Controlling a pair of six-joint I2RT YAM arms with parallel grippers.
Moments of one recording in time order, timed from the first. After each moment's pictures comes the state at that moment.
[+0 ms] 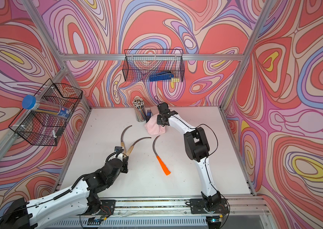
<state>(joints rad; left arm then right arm) -0.84 0.84 0.32 -0.10 -0.53 -0.44 0.46 2.31 1.99 -0.57 0.13 0.42</state>
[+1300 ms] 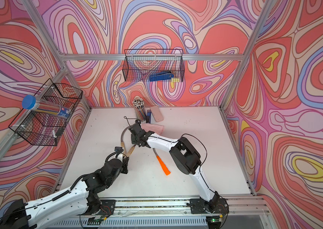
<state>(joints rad) -0.84 0.83 0.32 -0.12 -0.50 -0.45 0.85 2.19 1.69 -0.29 0.18 0.56</state>
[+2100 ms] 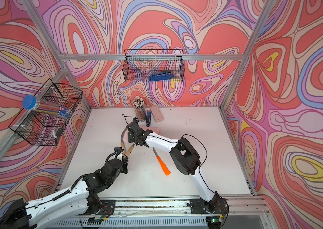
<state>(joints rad) -0.84 0.83 0.32 -0.12 -0.52 -0.46 0.86 2.22 1.81 -0.33 0.14 0.59</state>
